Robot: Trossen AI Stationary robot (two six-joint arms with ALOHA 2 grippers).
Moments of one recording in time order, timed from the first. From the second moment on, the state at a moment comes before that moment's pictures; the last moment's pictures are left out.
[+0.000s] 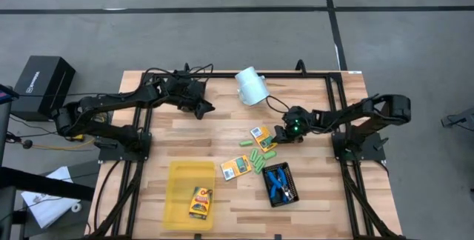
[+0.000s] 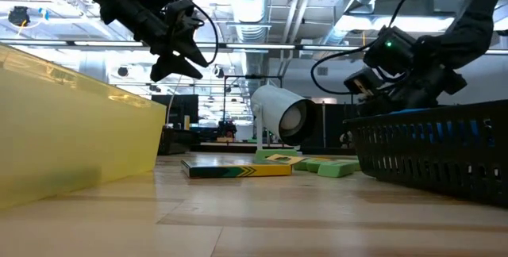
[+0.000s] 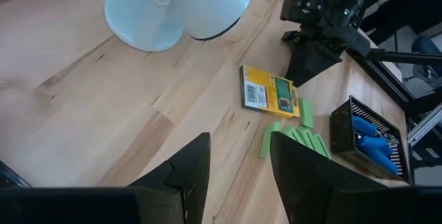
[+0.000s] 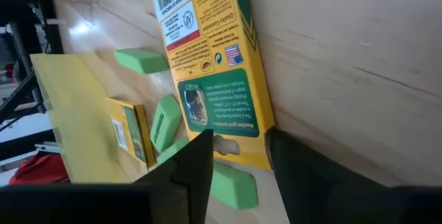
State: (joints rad) left arm 0.49 1.21 0.76 -0.20 0.31 -0.40; right arm -0.26 1.48 0.32 0.36 -0.38 1.24
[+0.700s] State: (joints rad) left arm 0.49 1.21 0.76 -0.20 0.31 -0.40; right arm -0.30 1.47 0.32 0.40 -0.38 1.20
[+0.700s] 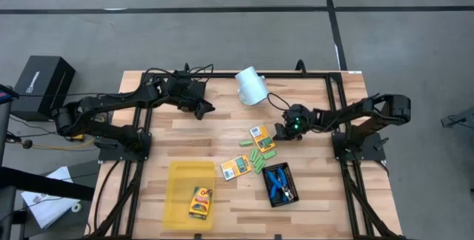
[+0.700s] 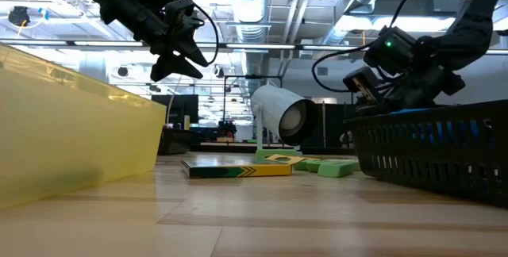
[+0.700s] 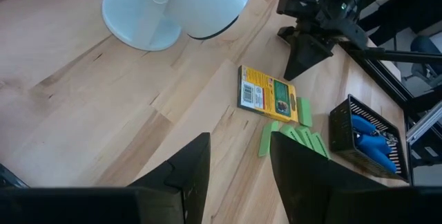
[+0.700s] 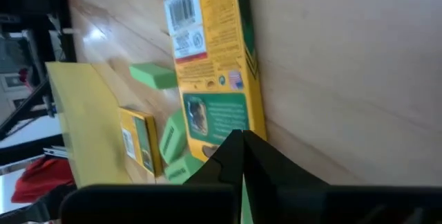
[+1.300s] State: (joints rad) left arm 0.49 1.21 0.76 -0.20 0.31 -0.40; right arm -0.33 1.47 0.32 0.26 -0.49 1.10
